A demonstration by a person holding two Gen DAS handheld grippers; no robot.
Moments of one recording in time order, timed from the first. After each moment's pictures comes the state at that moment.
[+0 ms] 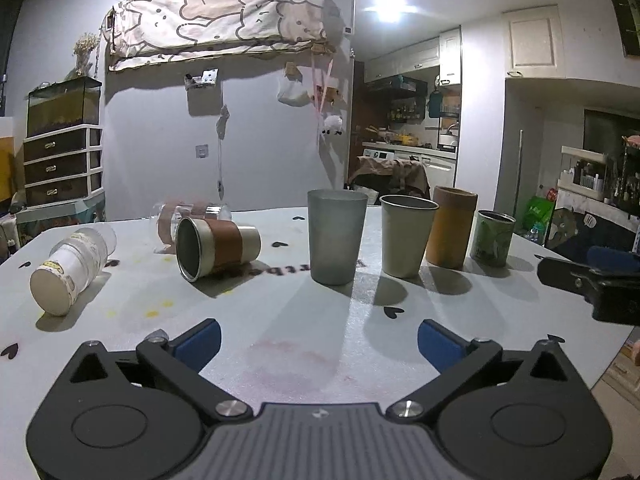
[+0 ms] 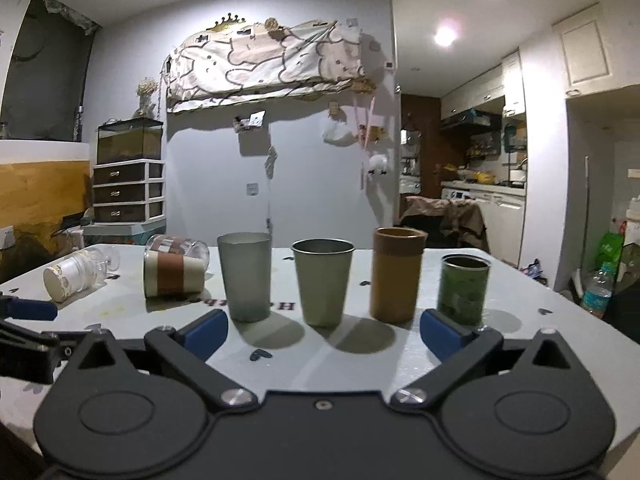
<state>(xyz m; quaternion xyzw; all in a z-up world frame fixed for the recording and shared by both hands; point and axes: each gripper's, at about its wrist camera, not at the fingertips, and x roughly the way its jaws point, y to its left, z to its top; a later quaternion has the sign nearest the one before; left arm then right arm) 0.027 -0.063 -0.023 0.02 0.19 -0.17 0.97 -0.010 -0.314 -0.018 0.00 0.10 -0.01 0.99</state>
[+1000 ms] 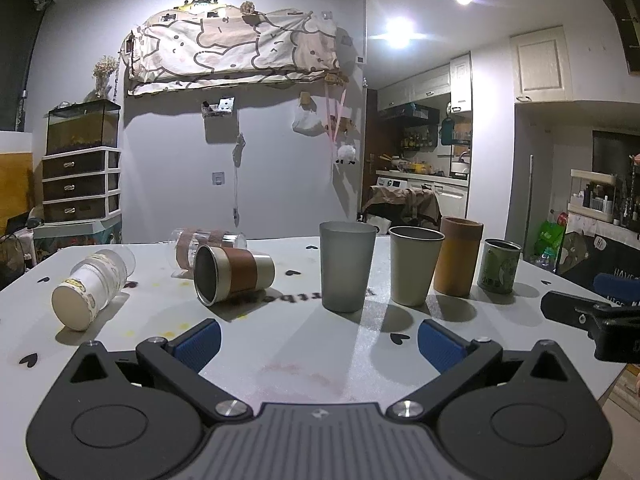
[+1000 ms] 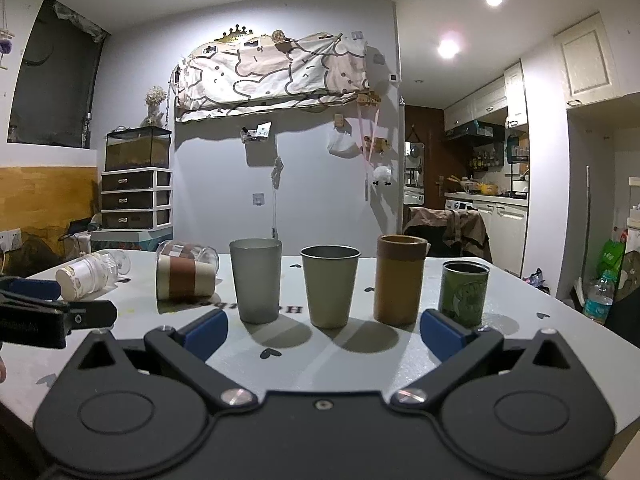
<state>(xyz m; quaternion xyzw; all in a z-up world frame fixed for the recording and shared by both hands) 0.009 -0.057 -0.013 0.01 0.14 -0.15 0.98 -0.029 -0.308 -0.021 0.00 0.09 0.00 1.00</state>
